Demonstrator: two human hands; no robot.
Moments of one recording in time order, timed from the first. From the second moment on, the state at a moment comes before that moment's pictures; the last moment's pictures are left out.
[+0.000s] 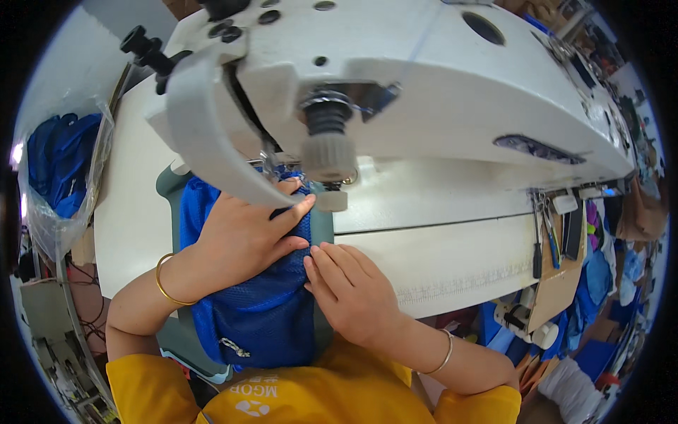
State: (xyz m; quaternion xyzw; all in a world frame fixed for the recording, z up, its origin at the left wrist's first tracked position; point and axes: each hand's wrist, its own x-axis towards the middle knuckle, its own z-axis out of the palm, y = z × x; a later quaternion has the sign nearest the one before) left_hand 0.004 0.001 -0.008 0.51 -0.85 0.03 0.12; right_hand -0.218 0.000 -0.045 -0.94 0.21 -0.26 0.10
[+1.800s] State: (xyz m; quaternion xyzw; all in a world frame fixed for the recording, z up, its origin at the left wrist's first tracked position) left_hand 0.003 0.005 0.020 0.46 -0.88 0.02 0.14; right_hand -0.196 -0.059 -0.051 -0.93 0.22 -0.27 0.09
